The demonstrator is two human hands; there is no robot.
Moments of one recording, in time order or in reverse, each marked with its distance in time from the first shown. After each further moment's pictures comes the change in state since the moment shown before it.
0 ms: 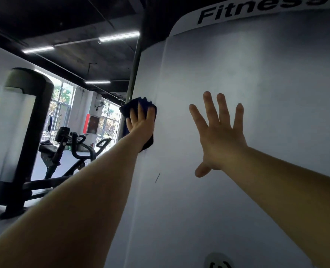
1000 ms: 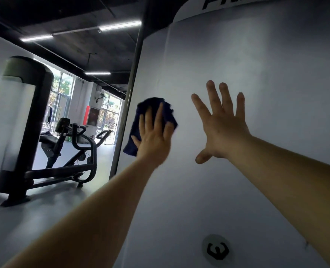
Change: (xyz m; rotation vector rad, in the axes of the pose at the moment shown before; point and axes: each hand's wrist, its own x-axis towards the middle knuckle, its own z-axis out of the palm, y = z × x) left_hand -0.081 -0.012 0.033 0.084 0.082 0.174; right_hand -0.004 0.001 0.001 0.031 0.068 -0.036
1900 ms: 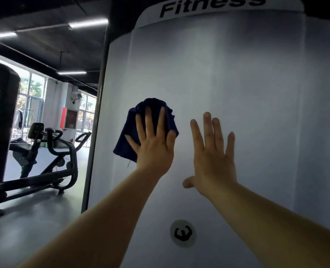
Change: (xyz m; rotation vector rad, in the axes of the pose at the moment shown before) left_hand -0.050 0.070 0.027 0.233 0.003 0.170; right_hand -0.080 0.018 0.040 0.216 -0.036 0.210
